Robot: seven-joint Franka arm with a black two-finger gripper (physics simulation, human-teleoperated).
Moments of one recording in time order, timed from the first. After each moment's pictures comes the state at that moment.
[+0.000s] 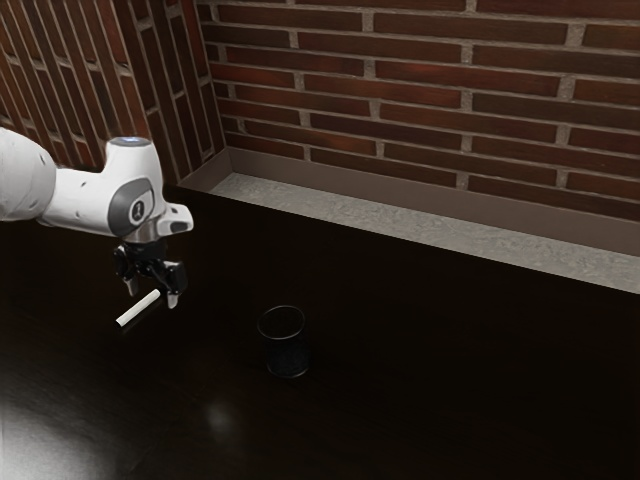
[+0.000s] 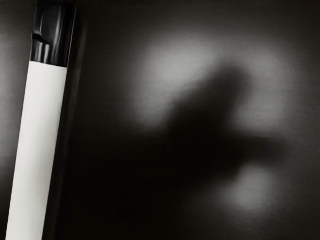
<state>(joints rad) 0.02 0.34 0.26 -1.97 0.04 2.21 0.14</state>
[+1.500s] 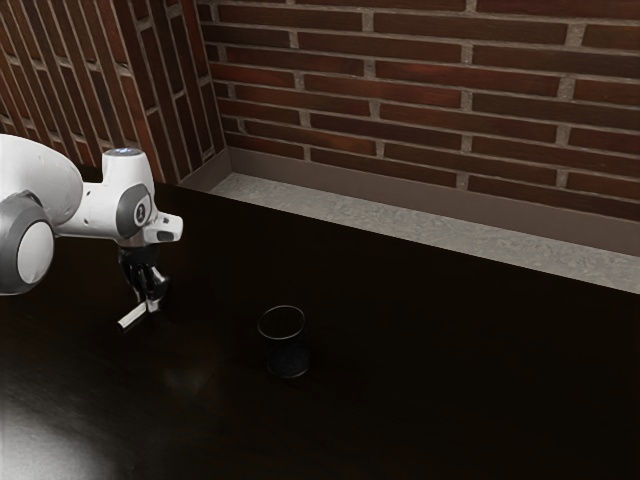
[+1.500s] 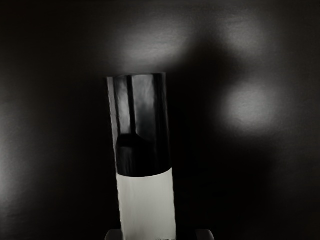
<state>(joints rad) 0.06 0.59 0.33 -1.74 -0.11 2.18 0.60</state>
